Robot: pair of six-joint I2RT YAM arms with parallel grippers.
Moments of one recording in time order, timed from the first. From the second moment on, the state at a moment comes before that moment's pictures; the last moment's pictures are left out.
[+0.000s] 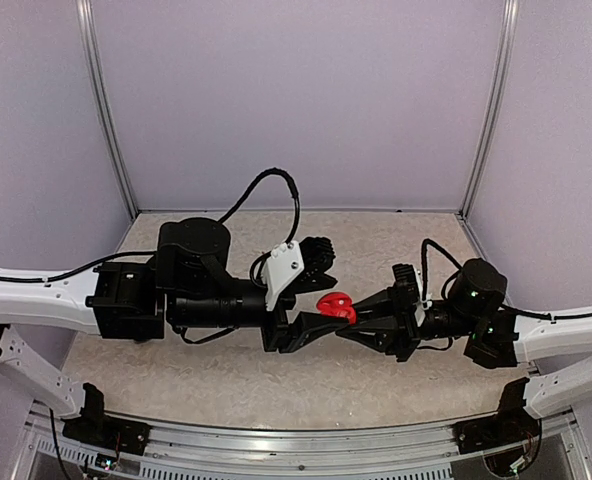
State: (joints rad) left arm -1.32 1.36 1.13 -0.02 -0.01 0.20; right arm 1.01 1.10 0.48 0.75 -0.63 -0.03
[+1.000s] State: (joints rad) left arm -1.27 1.40 1.13 0.04 0.02 0.12; right arm 1.01 1.09 0.48 0.73 -0.60 -0.03
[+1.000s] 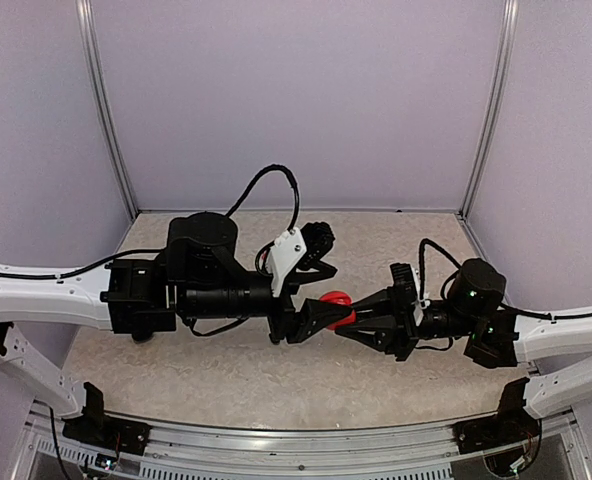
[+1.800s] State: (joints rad) left arm -1.16 1.25 1.04 0.10 0.04 0.06; right arm 0.96 1.05 0.44 0.78 -0.58 0.02
